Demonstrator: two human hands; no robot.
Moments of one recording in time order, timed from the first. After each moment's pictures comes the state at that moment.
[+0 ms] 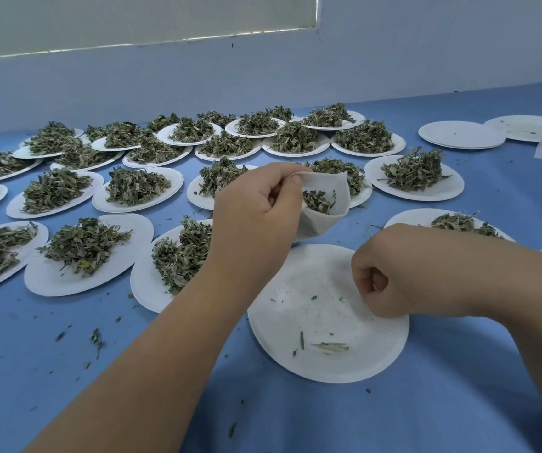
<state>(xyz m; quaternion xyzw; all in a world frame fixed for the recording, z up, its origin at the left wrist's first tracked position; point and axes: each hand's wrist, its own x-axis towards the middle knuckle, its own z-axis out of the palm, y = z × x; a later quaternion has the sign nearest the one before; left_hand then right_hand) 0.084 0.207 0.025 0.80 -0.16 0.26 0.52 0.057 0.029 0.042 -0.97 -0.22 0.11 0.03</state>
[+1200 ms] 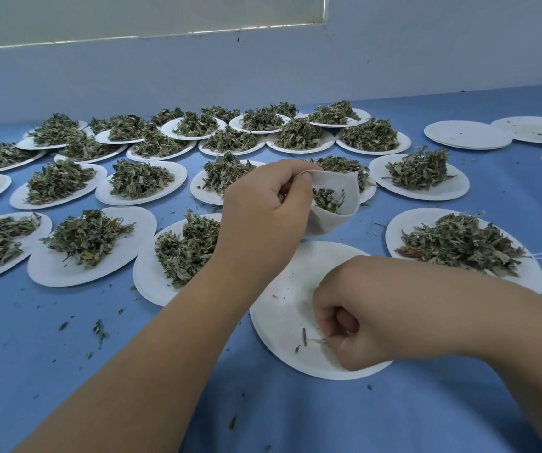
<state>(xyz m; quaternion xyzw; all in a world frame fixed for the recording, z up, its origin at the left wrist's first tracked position) 0.084 0.204 0.025 0.80 -0.17 0.25 0.52 0.042 0.054 0.022 -0.93 -0.35 0.09 0.10</state>
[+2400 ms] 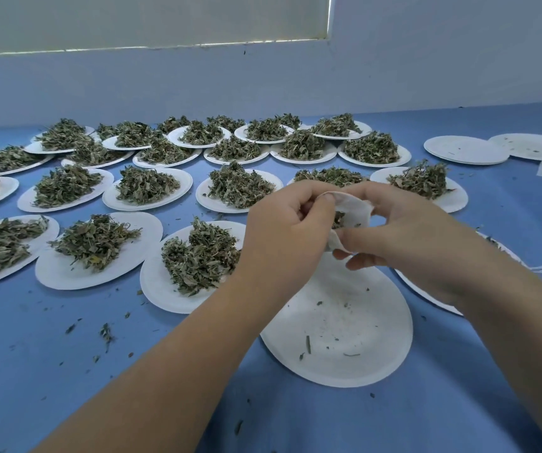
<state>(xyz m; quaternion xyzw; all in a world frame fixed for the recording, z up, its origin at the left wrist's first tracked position) 0.075 0.194 0.027 0.77 -0.17 0.17 0.60 0.069 0.045 0.042 -0.80 -0.10 0.03 0.59</state>
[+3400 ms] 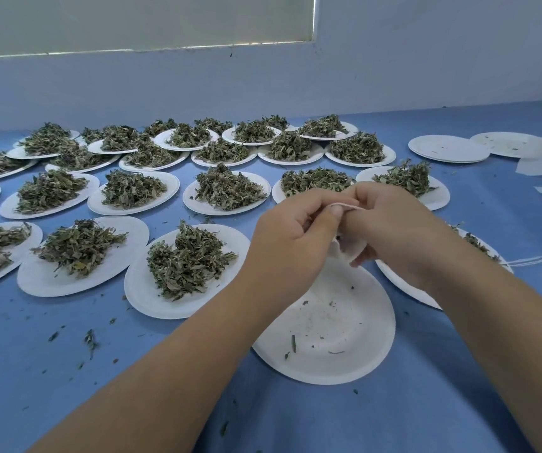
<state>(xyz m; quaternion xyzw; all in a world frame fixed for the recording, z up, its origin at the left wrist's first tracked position) 0.074 0.182 0.018 0.75 -0.25 0.14 0.60 0.083 0.042 0.038 -0.81 -0.05 0.00 0.59</state>
